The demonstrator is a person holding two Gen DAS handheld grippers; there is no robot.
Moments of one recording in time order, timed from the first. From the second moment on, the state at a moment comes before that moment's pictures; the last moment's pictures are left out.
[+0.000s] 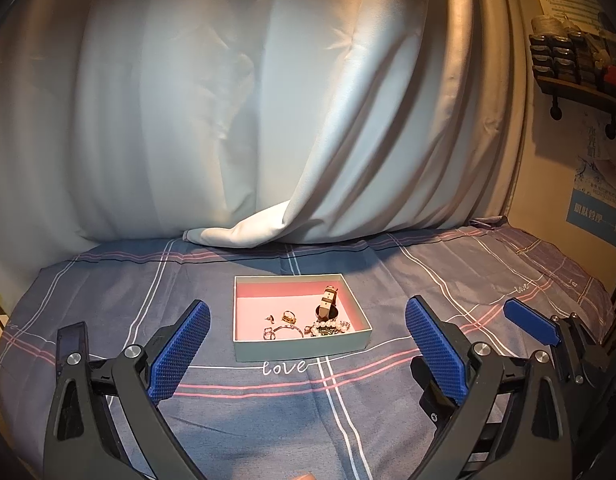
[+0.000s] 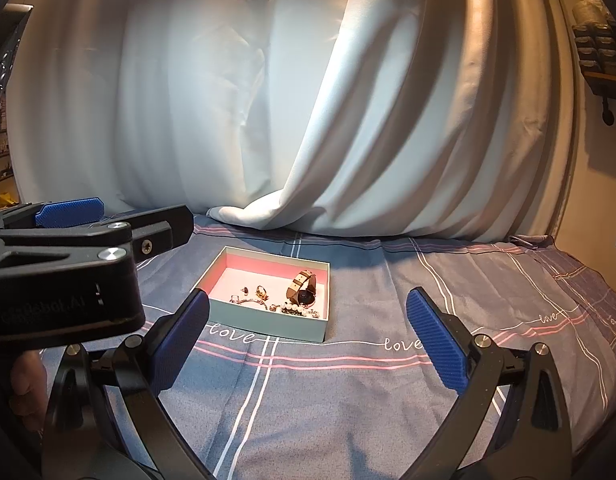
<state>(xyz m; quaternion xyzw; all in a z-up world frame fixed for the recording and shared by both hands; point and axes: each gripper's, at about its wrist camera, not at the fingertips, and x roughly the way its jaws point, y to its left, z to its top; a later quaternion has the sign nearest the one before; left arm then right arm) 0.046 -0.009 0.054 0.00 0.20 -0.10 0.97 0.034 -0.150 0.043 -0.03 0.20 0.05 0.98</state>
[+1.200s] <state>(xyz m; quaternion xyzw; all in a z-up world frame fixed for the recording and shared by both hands) 0.053 -0.007 0.052 -0.01 0.22 -0.08 0.97 0.037 -0.148 0.040 -0.04 0.22 0.06 0.97</state>
